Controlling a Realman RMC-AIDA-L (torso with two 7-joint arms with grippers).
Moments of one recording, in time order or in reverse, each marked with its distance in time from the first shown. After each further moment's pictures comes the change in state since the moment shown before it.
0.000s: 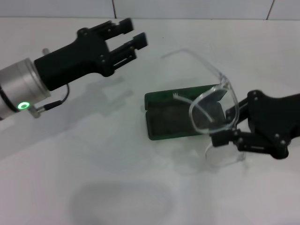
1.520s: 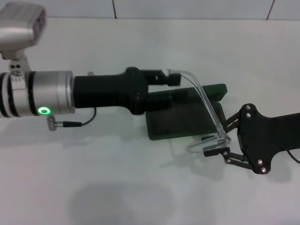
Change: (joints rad) left arm -0.184 0.018 -0.056 -0.071 0.349 0.178 -0.294; right arm -0.026 0.008 -0.046 0.151 -0.030 0.110 -0.767
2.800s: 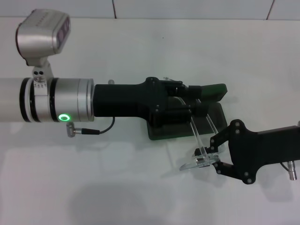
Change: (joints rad) left arm -0.084 -0.018 0.003 -0.143 0.022 0.018 0.076; right arm -0.048 0.006 -0.133 0.006 0.019 0.164 -0.275
